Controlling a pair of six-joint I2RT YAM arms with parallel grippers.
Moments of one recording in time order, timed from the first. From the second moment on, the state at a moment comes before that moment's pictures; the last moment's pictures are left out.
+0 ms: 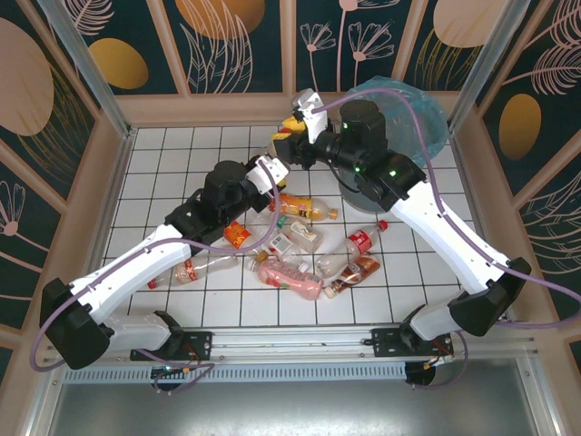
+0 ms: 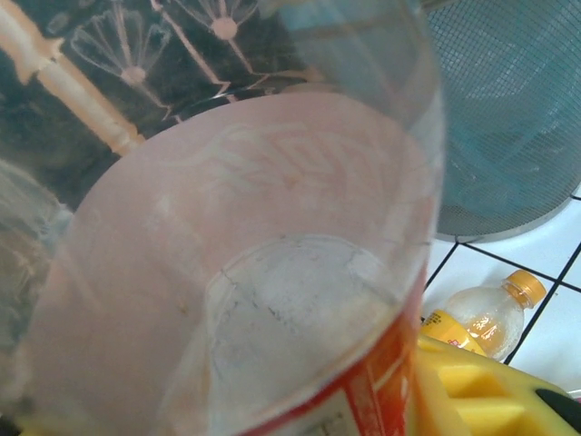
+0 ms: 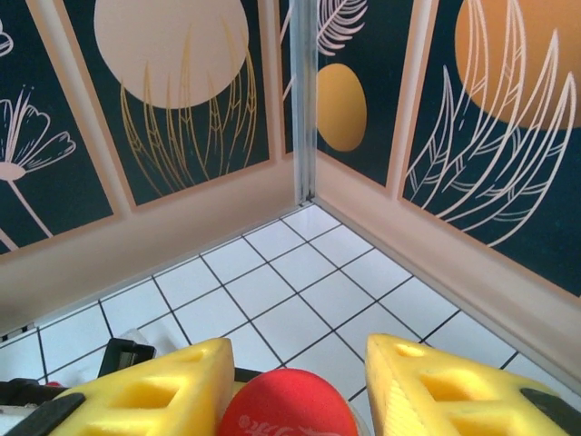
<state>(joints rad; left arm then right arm) -0.75 1.26 1.08 -0.13 -0.16 0.41 0.72 1.44 1.62 -0.36 -0.27 -0.06</state>
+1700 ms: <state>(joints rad) -0.75 1.09 1.09 0.00 0.07 0.14 0.14 1.57 1.76 -0.41 0.20 -0.02</state>
